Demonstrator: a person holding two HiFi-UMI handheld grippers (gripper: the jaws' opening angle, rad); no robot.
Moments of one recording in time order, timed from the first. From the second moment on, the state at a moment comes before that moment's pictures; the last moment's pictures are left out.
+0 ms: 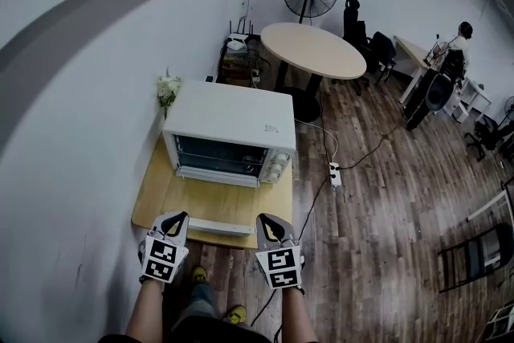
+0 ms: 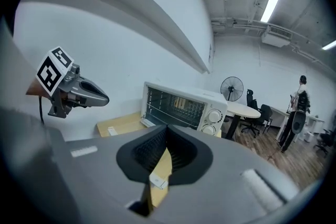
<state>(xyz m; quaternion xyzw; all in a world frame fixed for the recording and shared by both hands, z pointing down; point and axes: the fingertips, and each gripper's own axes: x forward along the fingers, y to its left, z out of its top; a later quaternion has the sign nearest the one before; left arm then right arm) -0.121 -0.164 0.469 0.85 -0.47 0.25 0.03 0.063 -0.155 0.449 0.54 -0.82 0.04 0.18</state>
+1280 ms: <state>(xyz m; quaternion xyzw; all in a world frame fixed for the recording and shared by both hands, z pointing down) -0.119 -0.183 0.341 0.86 -0.50 0.14 -0.03 0.105 -0.155 0.327 0.60 -0.80 -0.01 0.09</state>
